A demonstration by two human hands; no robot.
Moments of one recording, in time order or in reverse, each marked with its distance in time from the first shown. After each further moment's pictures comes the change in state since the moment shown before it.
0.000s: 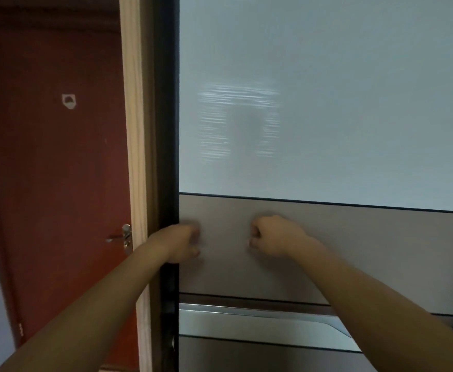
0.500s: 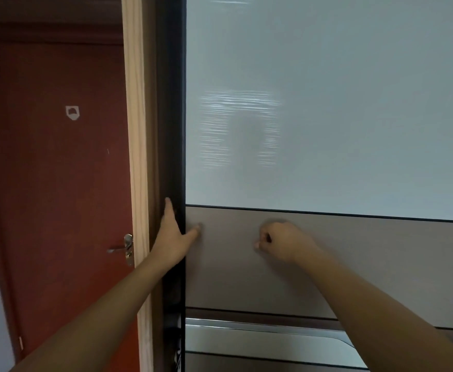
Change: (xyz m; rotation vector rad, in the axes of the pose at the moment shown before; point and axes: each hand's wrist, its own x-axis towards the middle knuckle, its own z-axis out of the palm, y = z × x) left_hand 0.006 0.001 -0.001 -0.913 0.470 -0.060; right_hand 0.017 0.020 0.003 0.148 0.094 0.024
